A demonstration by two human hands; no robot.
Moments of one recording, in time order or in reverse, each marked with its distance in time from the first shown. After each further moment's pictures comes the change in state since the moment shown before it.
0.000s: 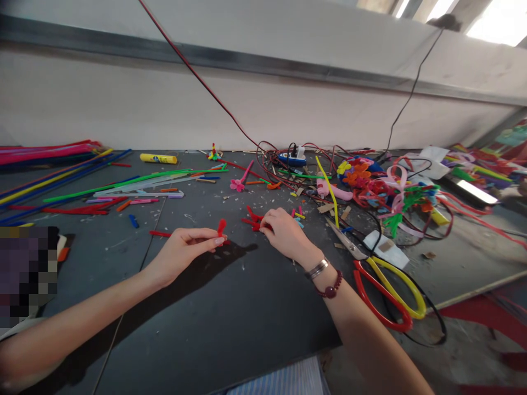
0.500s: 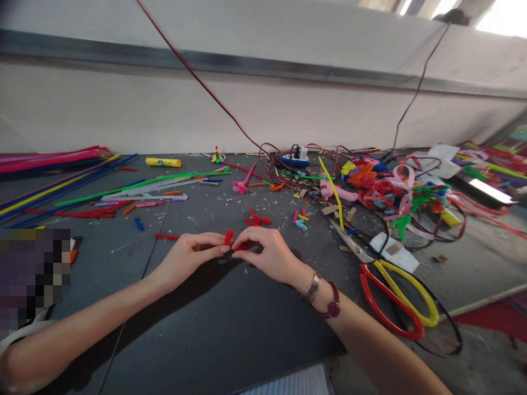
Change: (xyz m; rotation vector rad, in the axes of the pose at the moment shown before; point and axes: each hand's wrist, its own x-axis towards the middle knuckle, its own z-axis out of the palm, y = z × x) left_hand 0.001 -0.007 0.001 0.069 -0.081 0.093; right_hand -0.006 -0.043 0.011 0.656 0.048 -0.087
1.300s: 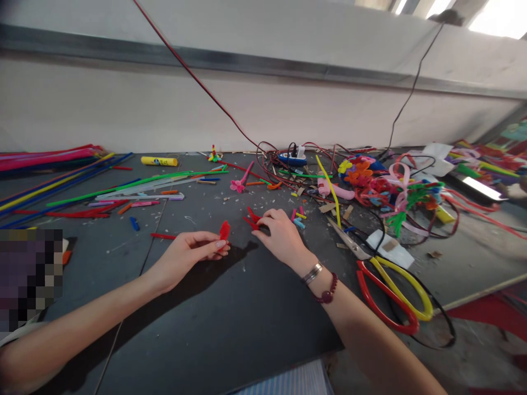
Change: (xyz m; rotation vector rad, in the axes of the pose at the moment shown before) left_hand 0.000 0.002 0.003 -0.209 -0.001 -0.189; right_hand 0.003 0.042 -0.021 -0.696 0.148 0.079
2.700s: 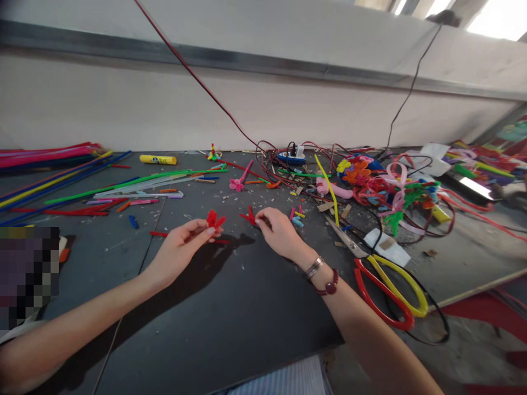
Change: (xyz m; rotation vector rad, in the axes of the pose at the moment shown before) left_hand 0.001 0.003 -0.003 0.203 0.164 0.226; right_hand 0.003 -0.004 -0.006 0.199 -0.068 0.038
